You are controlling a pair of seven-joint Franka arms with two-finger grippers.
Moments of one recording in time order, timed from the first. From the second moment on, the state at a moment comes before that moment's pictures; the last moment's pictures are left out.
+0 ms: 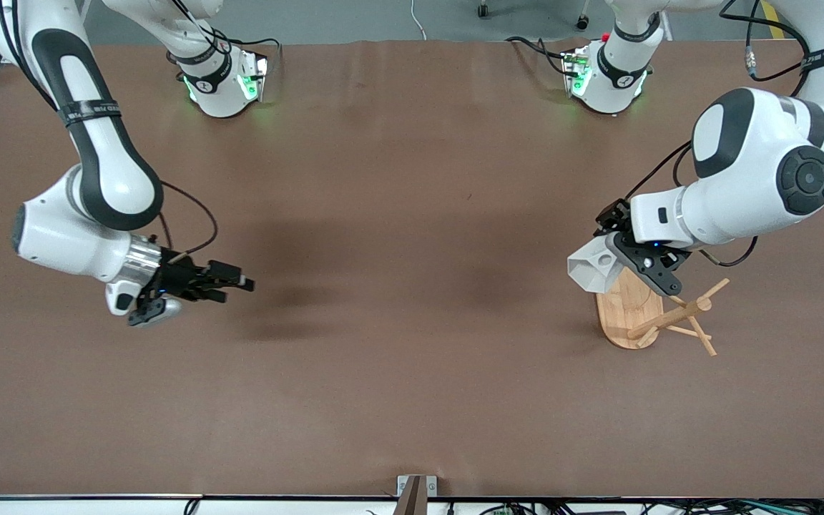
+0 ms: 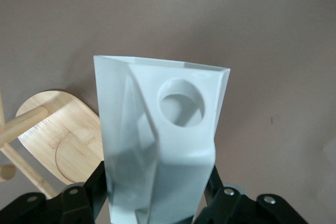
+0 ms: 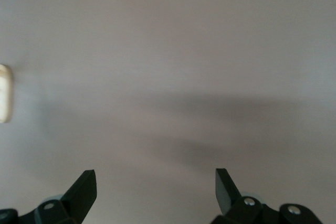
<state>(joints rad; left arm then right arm) -0.07 0.21 -0.16 -1.77 -0.18 1.88 0.51 -0.10 0.32 0.18 -1.94 0.59 2.25 -0.43</state>
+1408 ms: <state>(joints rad) 0.01 0.27 -0.05 -1.79 -0.36 1.93 0.51 -0.08 -0.01 -0.06 -1.45 0.07 1.46 0.08</state>
